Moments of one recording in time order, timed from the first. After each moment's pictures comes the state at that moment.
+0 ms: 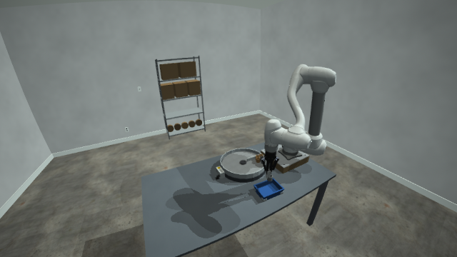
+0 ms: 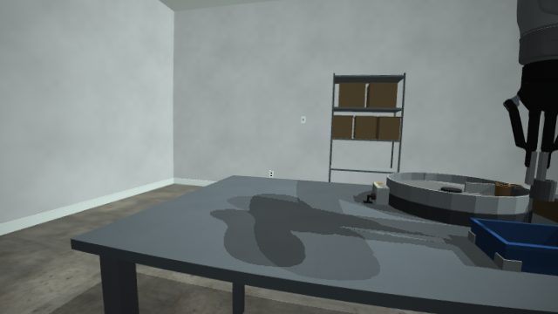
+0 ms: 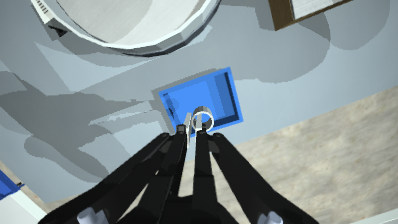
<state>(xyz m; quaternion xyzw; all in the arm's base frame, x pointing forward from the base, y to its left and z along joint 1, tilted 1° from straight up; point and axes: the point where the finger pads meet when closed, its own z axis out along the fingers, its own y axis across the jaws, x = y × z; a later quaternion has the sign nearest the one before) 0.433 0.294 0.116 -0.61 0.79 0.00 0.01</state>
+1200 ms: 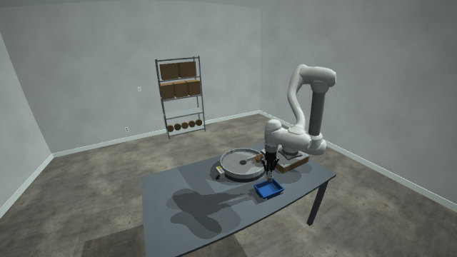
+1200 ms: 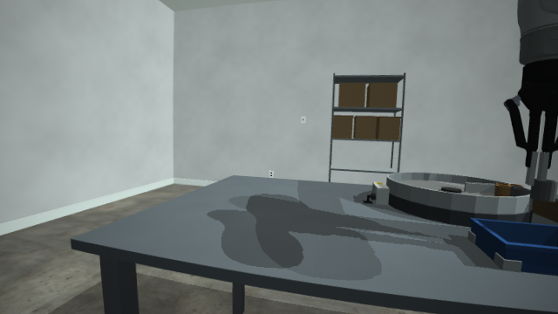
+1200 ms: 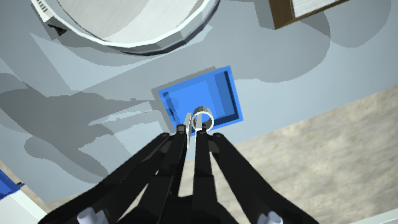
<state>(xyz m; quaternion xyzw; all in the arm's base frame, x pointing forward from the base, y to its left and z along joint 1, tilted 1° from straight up) 0.434 0.297 0.116 -0.61 0.79 0.00 0.01</state>
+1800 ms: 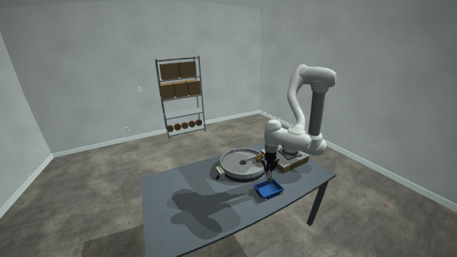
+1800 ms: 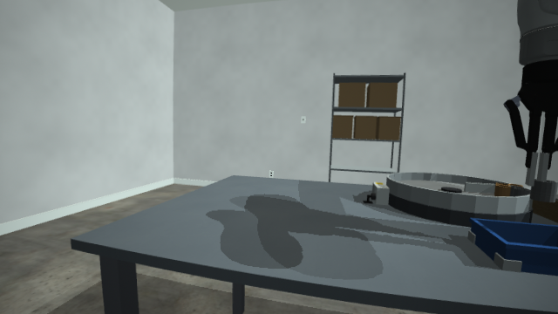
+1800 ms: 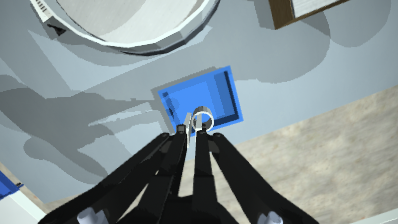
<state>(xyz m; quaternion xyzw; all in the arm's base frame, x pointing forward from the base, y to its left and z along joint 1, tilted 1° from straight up) 0.433 0.297 0.115 -0.61 0.79 0.00 0.01</state>
